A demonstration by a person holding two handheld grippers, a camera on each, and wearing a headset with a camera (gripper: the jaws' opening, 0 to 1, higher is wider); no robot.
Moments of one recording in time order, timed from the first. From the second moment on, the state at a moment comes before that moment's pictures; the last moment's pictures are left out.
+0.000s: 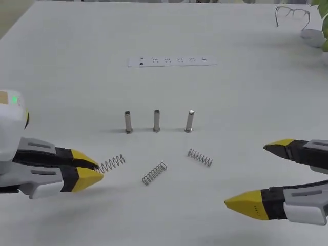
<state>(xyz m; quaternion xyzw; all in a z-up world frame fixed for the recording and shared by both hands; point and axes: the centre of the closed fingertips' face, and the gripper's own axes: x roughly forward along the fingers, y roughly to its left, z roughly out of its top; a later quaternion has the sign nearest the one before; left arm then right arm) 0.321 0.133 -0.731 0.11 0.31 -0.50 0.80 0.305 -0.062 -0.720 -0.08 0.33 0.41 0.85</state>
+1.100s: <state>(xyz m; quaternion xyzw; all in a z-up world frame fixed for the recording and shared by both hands) 0.299 0.114 -0.729 0.13 0.31 -0.56 0.75 0.302 0.010 -0.710 -0.13 0.29 0.54 0.78</state>
